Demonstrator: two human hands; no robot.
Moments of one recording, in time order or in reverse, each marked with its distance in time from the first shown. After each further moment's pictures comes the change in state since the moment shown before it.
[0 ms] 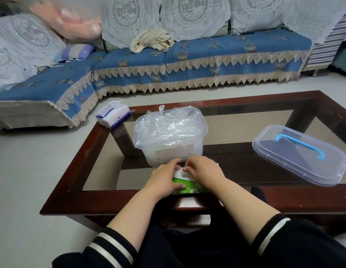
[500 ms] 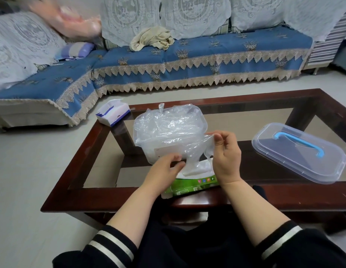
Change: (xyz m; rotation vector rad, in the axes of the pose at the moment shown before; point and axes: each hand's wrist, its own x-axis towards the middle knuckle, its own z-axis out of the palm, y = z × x) left_hand -0.002 0.011 -0.005 -0.214 0.185 0.039; right_hand -0.018 0.003 -0.026 0.793 0.866 -0.089
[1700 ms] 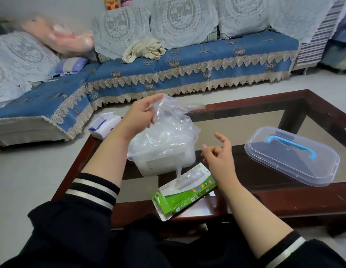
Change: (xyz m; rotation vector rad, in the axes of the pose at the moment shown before) left_hand 0.098 0.091 -0.119 -0.182 0.080 0.098; right_hand 0.017 0.016 -0.011 0.140 -0.132 0.441
